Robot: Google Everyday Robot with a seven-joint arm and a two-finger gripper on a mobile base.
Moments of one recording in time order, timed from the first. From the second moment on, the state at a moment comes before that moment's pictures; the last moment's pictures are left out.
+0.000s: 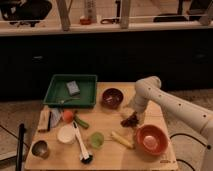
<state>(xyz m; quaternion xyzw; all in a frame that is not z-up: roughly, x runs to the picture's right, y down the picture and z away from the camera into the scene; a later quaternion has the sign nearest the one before) 0.175 0.168 0.857 -0.31 -0.19 -0.28 0.89</state>
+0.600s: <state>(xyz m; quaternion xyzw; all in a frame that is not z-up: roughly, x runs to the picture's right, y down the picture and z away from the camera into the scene) 0.175 0.188 0.879 -0.32 -0.20 -0.28 0.88</state>
